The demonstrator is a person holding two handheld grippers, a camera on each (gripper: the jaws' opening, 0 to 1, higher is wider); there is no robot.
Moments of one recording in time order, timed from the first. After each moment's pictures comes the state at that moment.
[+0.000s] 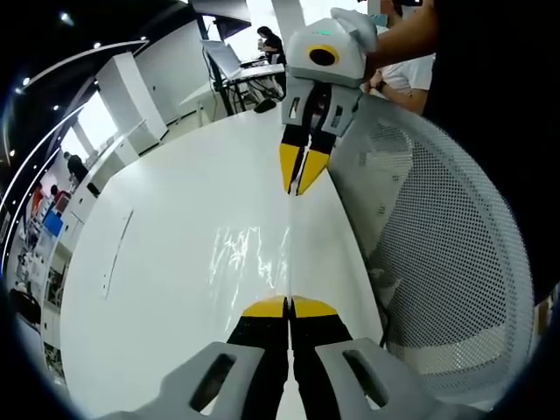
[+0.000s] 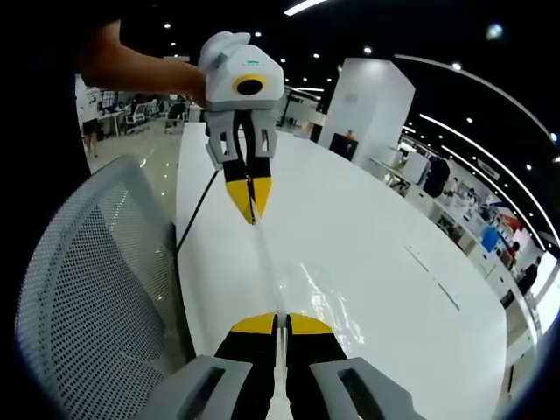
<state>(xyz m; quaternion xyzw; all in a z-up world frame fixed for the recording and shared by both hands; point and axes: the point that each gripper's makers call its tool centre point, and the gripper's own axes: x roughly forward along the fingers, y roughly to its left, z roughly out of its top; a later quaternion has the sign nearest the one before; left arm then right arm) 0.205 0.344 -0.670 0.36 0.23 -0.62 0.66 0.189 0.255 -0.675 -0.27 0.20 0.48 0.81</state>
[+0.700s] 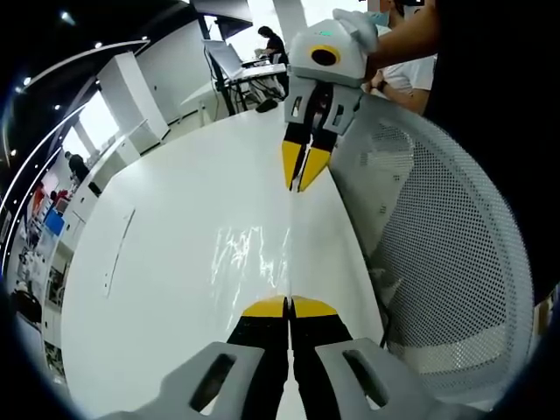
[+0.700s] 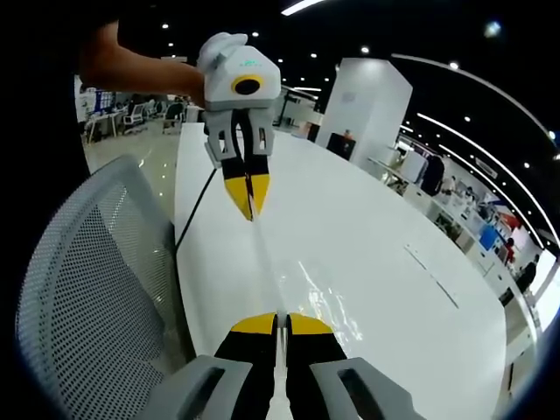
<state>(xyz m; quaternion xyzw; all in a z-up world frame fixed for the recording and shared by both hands) 0.205 0.344 -0.668 0.36 0.23 -0.62 0.66 0.188 0.250 -0.674 -0.27 0.20 0.47 0.81</state>
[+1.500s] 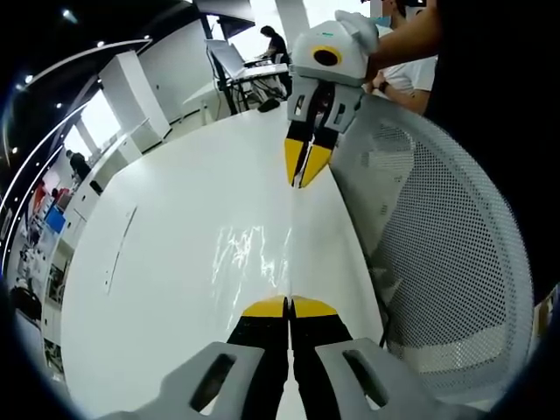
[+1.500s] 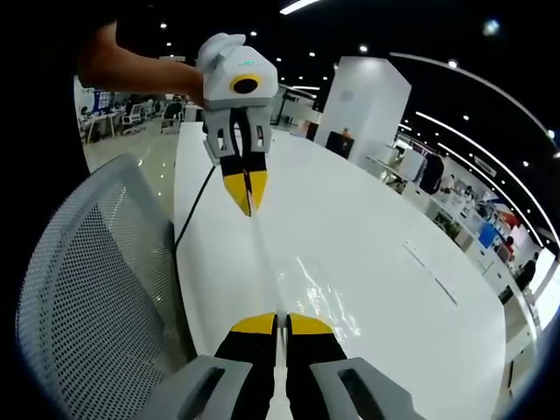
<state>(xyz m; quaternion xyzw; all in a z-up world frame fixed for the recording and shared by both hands) 0.206 0.349 -0.669 0.36 0.23 -0.62 0.66 0.187 0.247 -0.676 -0.27 0.21 0.47 0.81</state>
